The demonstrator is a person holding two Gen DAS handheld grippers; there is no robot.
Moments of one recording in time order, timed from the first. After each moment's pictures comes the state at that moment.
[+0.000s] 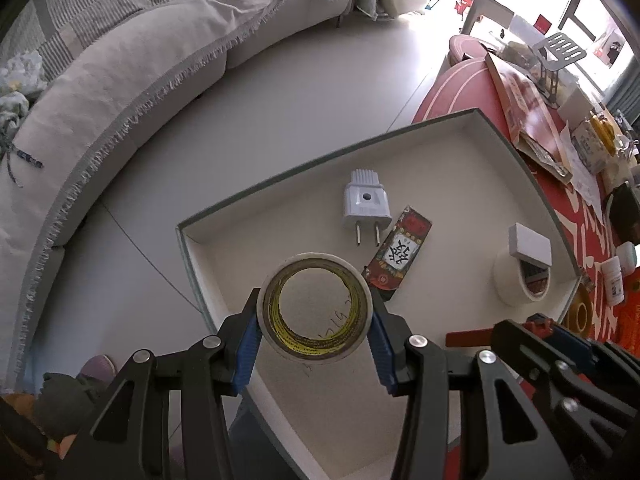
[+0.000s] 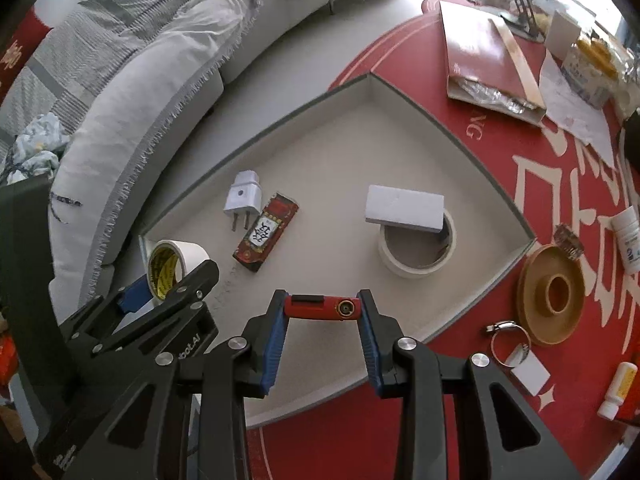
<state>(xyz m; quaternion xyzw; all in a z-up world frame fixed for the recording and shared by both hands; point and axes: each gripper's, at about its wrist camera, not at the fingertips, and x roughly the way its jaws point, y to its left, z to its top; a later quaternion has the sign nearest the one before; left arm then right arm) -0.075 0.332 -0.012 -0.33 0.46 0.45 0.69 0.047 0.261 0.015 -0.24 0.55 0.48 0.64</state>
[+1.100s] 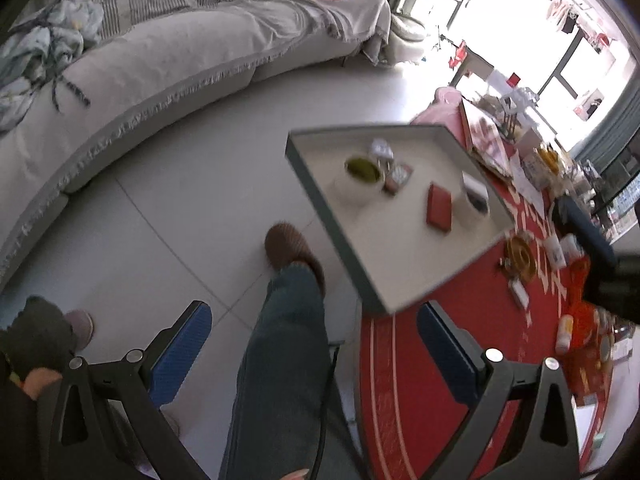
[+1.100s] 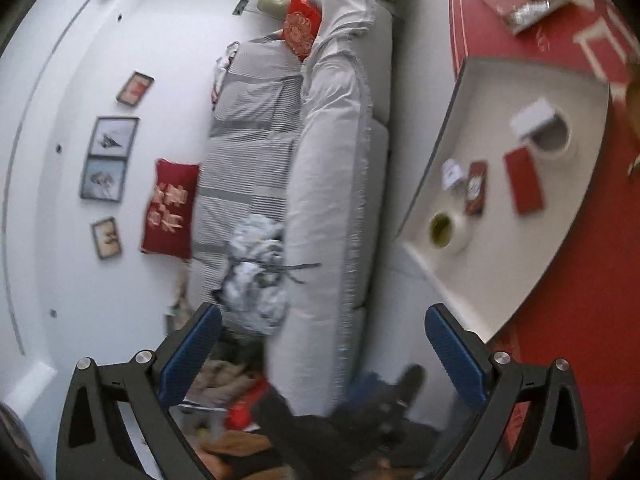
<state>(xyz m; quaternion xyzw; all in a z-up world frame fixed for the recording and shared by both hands) -0.215 0.206 0.029 -0.37 0.36 0.44 0.73 0.027 0.160 0.082 0.20 0.64 0.61 0.43</state>
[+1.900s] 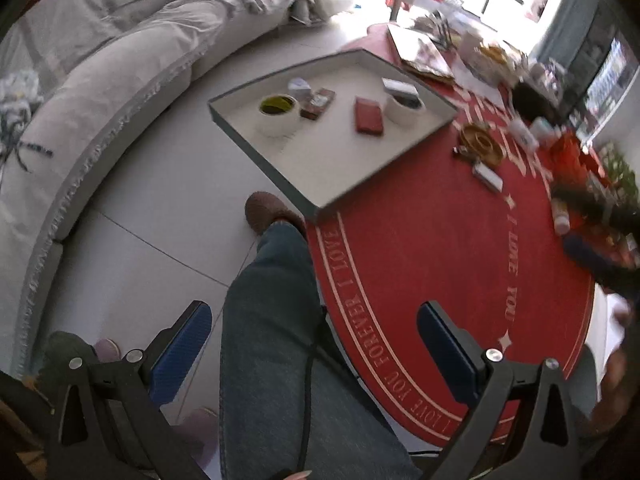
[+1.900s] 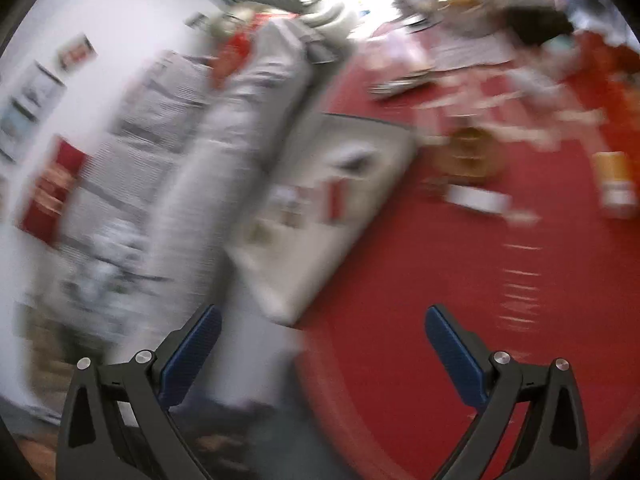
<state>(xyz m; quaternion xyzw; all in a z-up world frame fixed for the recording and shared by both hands) -0.177 0.133 0.031 -0.27 0.47 0.37 0.75 0.023 0.033 0.063 0.00 0.54 0.48 0.69</state>
